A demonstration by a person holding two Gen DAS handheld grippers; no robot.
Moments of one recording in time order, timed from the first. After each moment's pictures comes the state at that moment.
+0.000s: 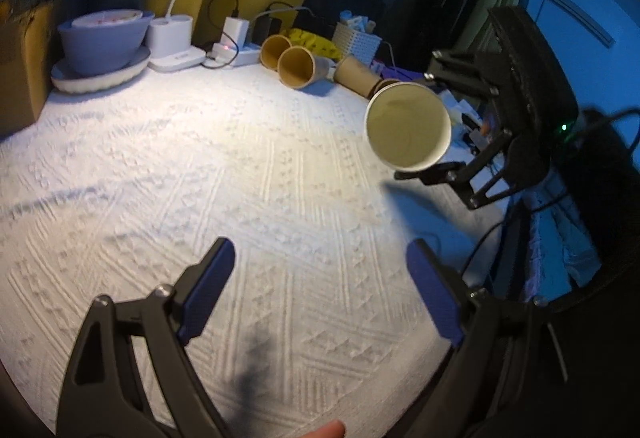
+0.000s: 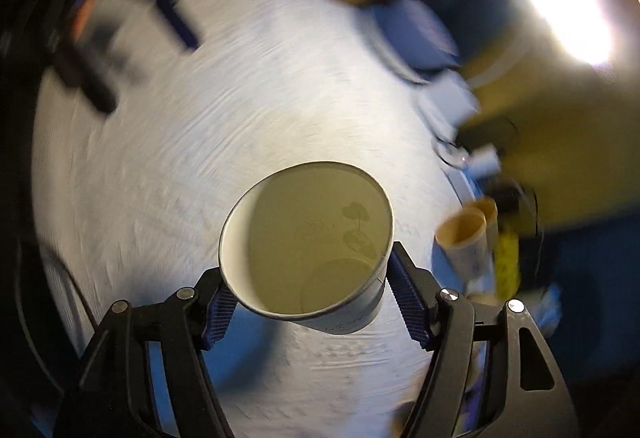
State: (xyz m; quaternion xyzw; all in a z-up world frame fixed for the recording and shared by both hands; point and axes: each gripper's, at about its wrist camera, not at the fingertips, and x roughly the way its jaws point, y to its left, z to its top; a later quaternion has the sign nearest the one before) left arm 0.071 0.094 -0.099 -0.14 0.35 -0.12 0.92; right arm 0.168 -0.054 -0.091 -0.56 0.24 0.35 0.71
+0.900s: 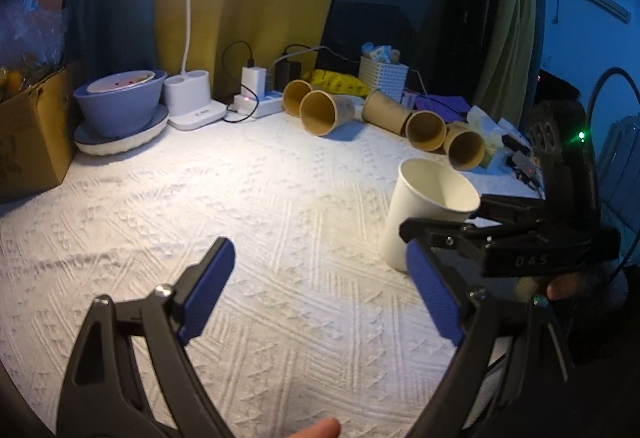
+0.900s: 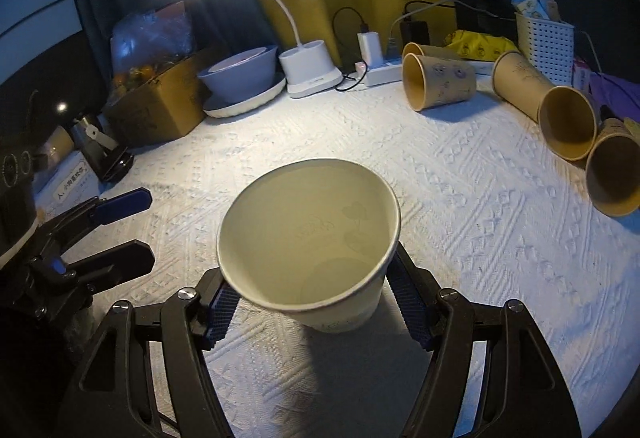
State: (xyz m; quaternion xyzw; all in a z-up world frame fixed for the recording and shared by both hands) left arm 0.100 0.063 -0.090 -0.08 0.29 -0.03 0.95; right arm 0.189 -0.124 -0.110 -0.03 0.32 0.27 0.91
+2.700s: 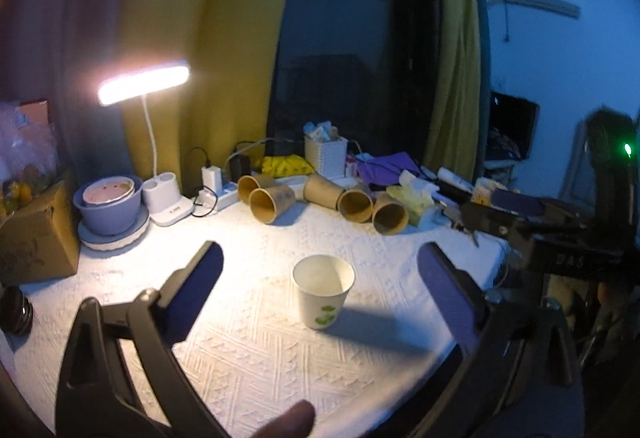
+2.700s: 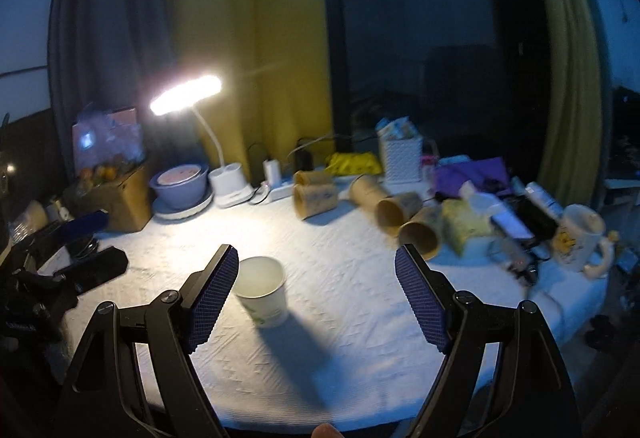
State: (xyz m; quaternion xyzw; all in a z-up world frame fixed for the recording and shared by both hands) left arm 0.041 0.003 0.027 -0.04 0.19 -0.07 0.98; right arm 0.029 -0.182 0.014 -0.03 0.15 0.07 0.99
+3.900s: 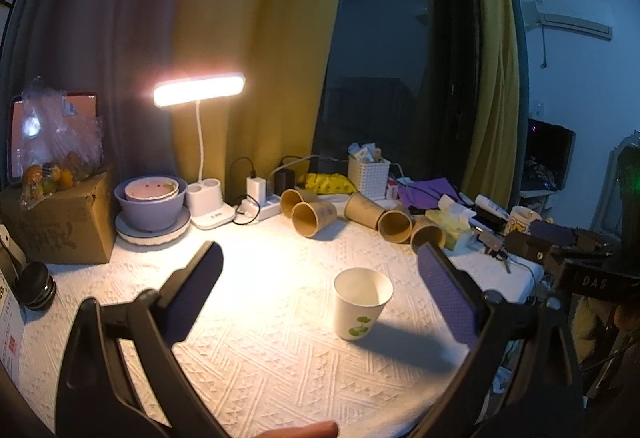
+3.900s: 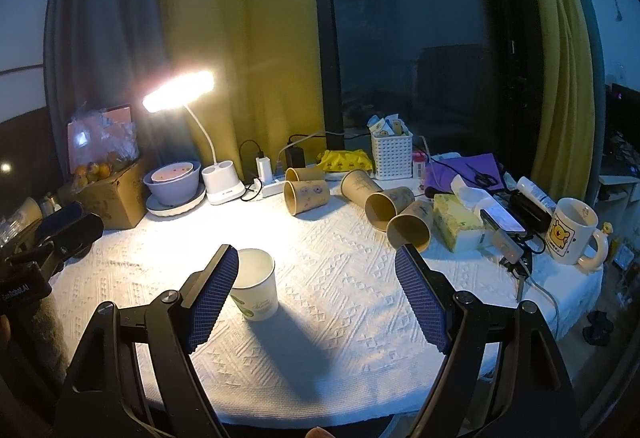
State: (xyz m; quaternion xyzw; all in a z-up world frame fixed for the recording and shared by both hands) left arm 0.026 0.017 0.017 -0.06 0.15 0.01 0.99; right arm 0.026 -0.188 0.003 -0.03 0.15 0.07 0.99
